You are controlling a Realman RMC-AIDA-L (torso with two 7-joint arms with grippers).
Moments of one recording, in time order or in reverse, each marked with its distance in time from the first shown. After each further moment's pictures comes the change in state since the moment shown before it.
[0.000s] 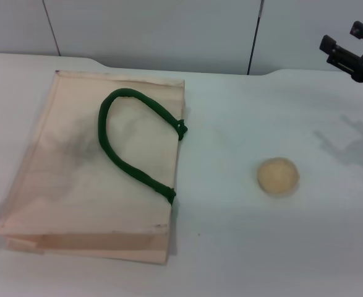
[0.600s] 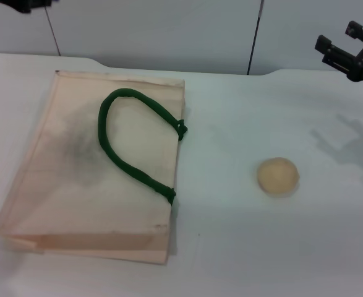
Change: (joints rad) left arm -0.074 0.002 0.084 0.179 0.453 -0.071 -0.202; right arm 0.011 0.000 -0.007 -0.009 0.000 -0.006 0.002
